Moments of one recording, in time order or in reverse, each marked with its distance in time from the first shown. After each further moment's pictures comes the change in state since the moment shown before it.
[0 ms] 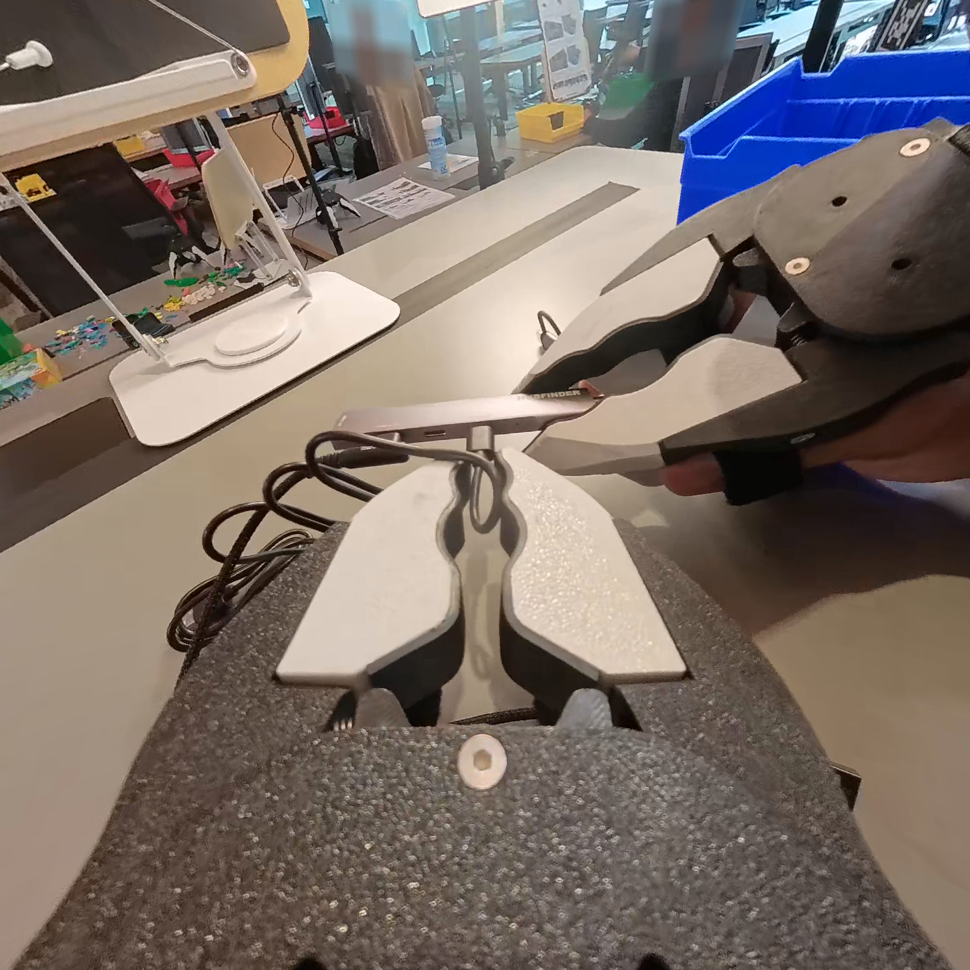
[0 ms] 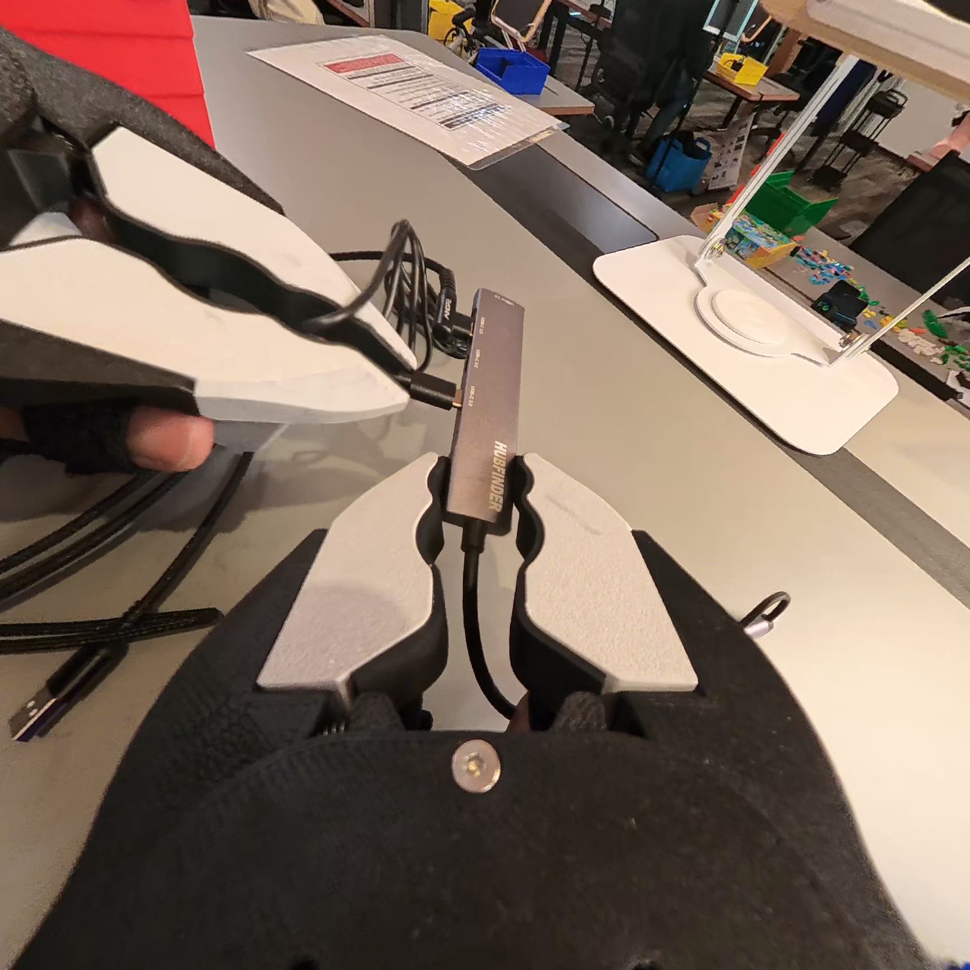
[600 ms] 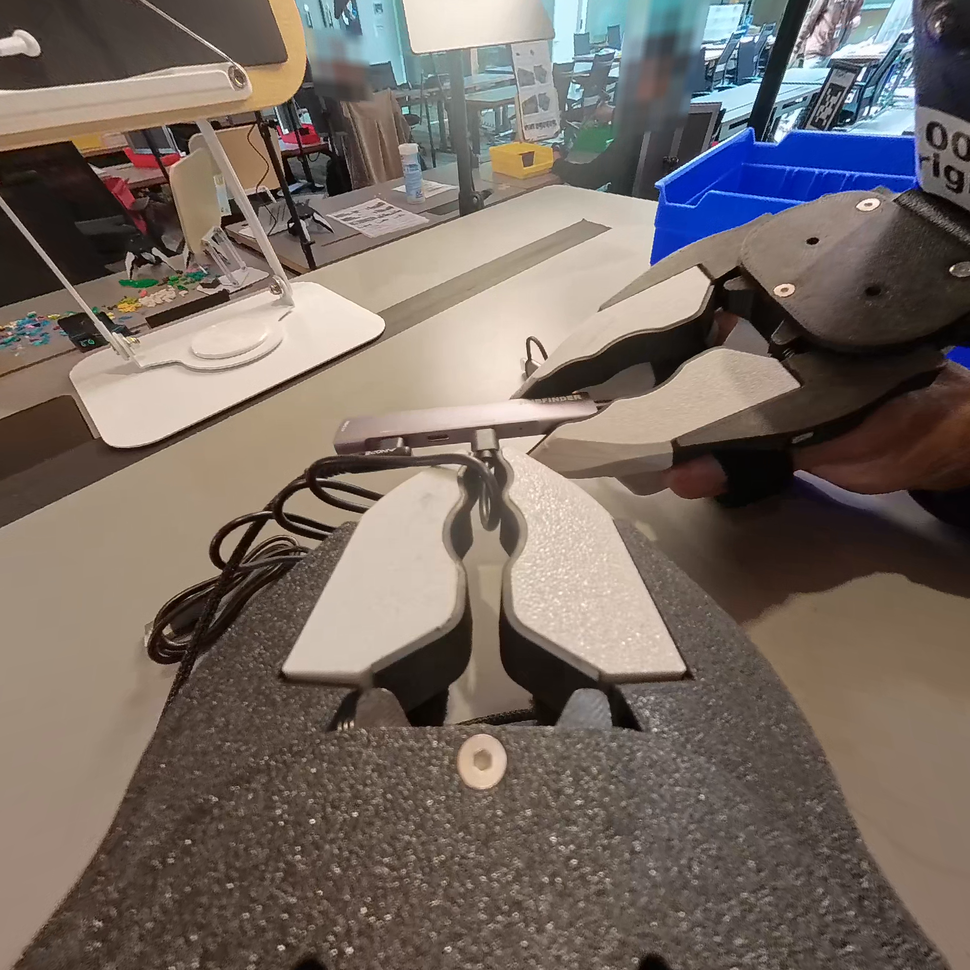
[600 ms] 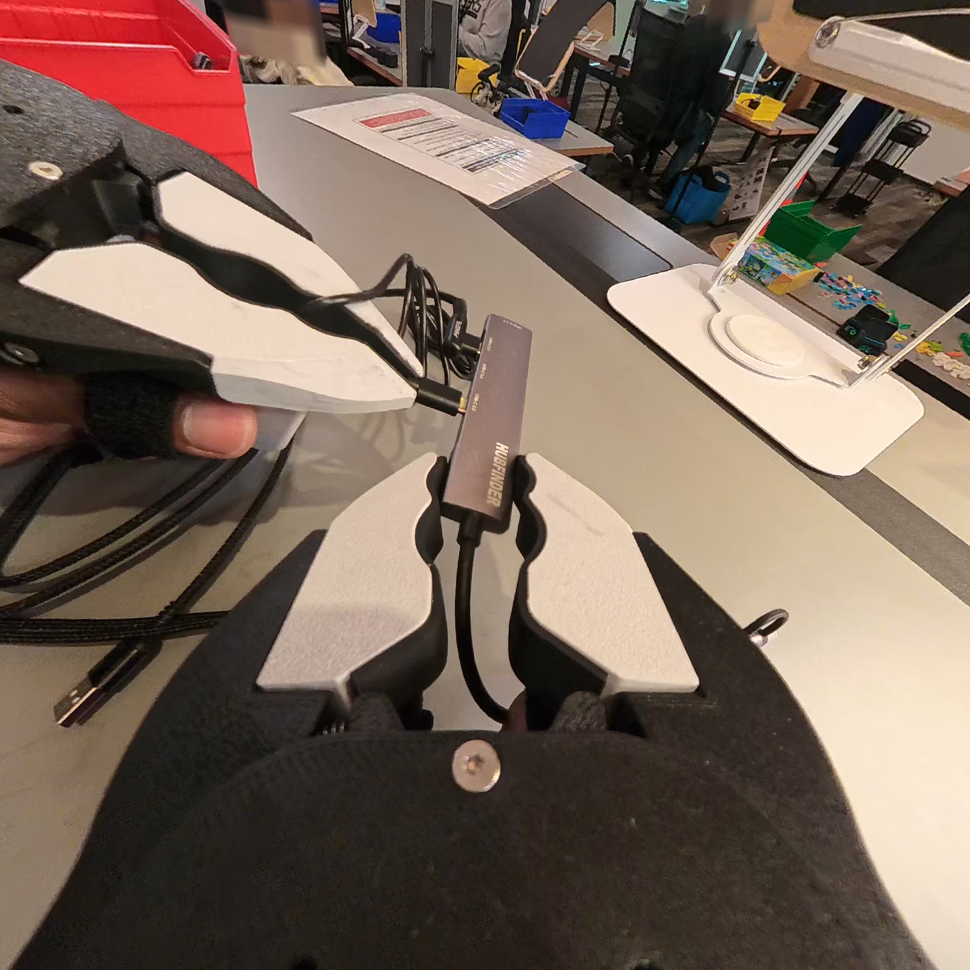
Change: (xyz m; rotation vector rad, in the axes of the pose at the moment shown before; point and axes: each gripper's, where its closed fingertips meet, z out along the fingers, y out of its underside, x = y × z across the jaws) left arm -0.002 -0.006 -0.005 0.046 0.062 -0.069; right arm -0.003 -0.008 -0.004 0.061 -0.049 0.021
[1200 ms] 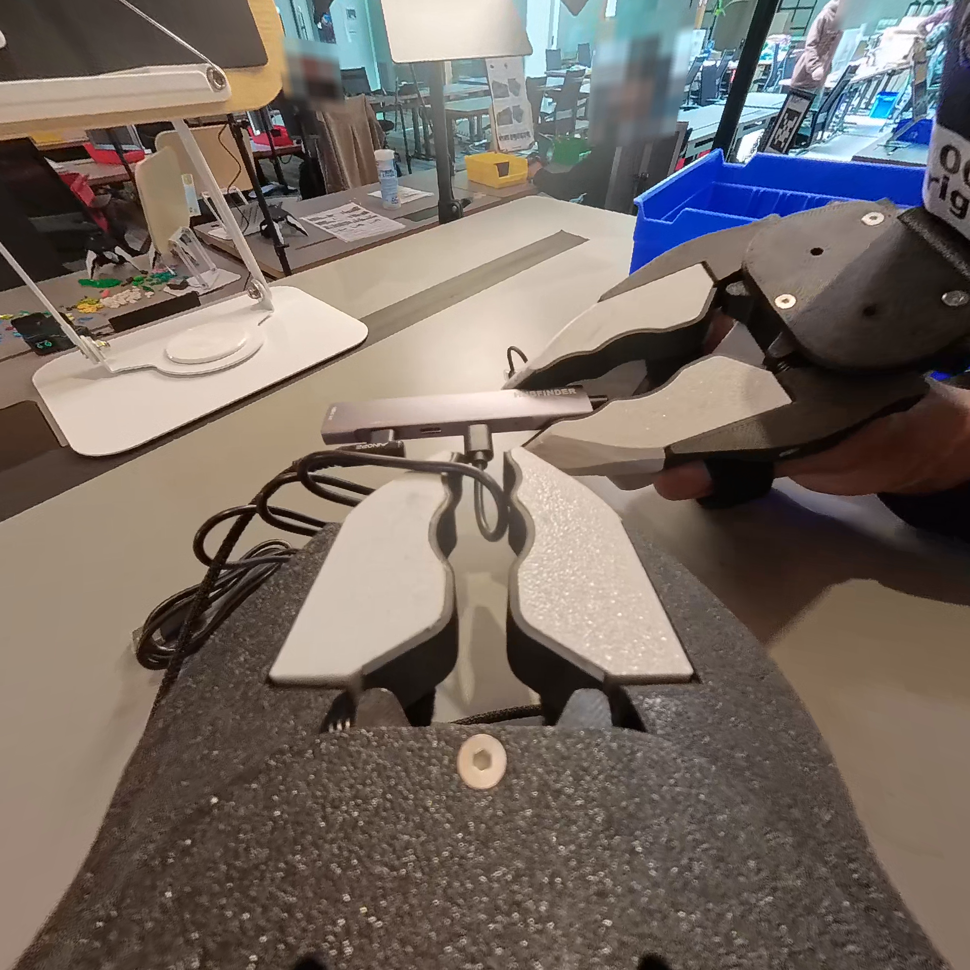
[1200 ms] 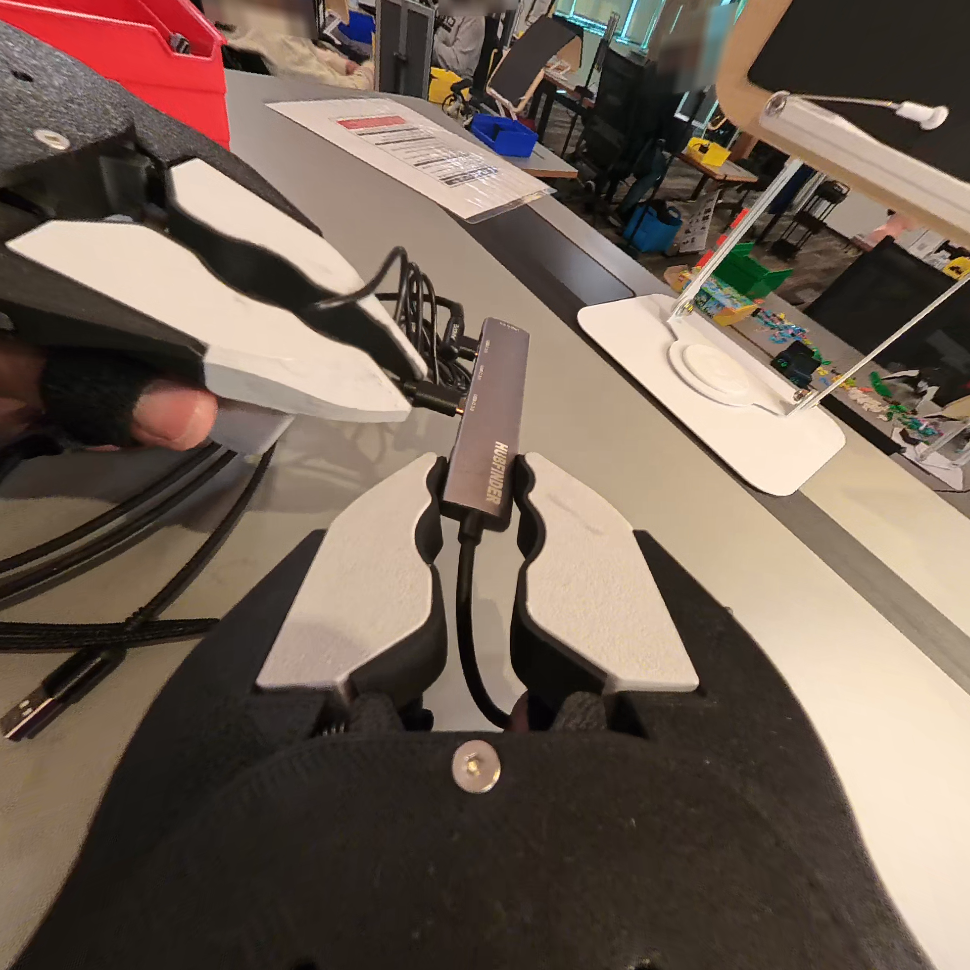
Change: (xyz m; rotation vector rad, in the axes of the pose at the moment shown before) left arm 0.002 -0.004 0.000 0.013 0.050 -0.024; right arm 0.004 -0.007 -0.003 0.017 0.072 -0.089
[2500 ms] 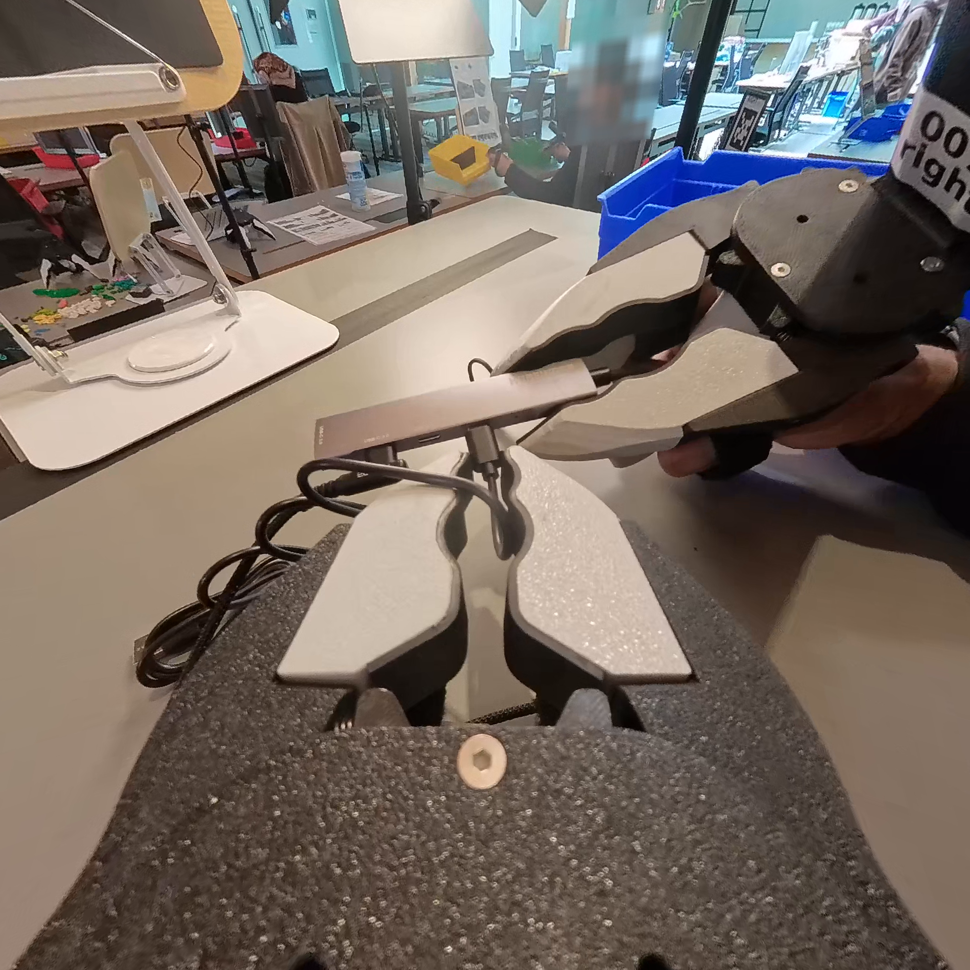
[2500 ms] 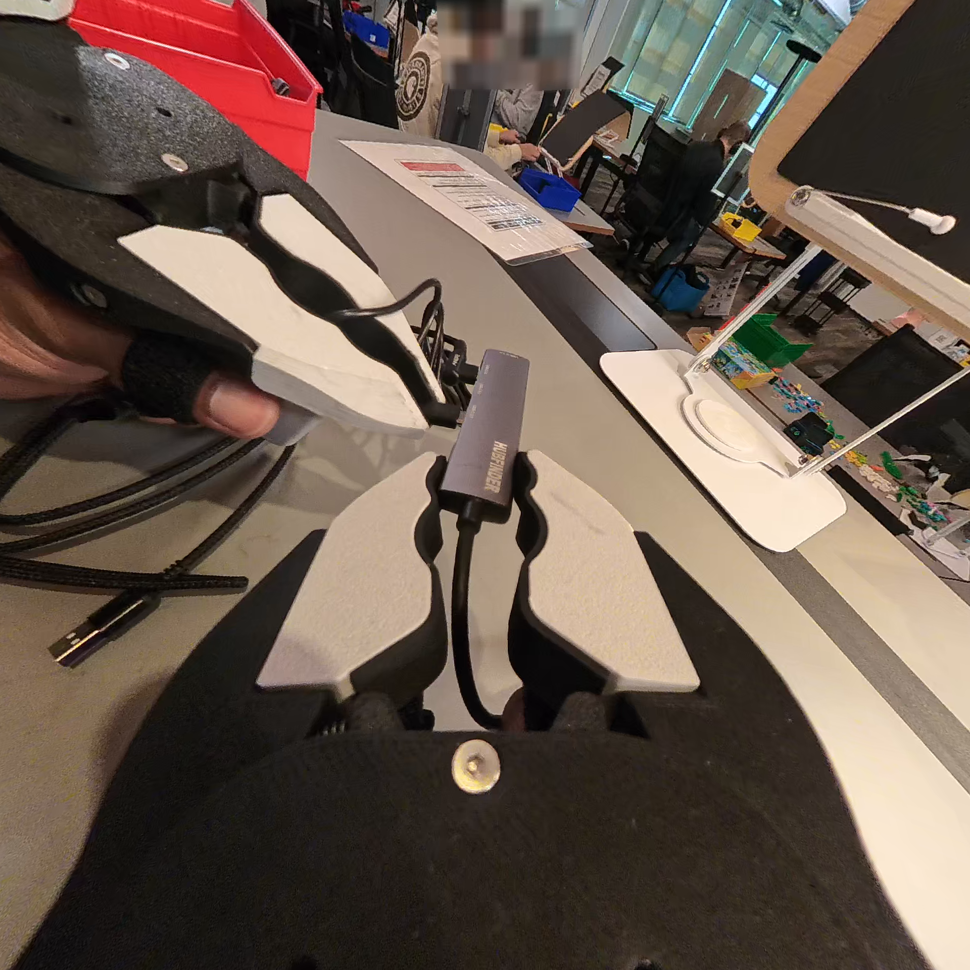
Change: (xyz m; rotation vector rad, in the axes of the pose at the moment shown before) left arm 0.010 0.001 -0.003 0.002 0.060 0.014; right arm -0.008 -0.010 -0.012 0.073 -0.083 -0.101
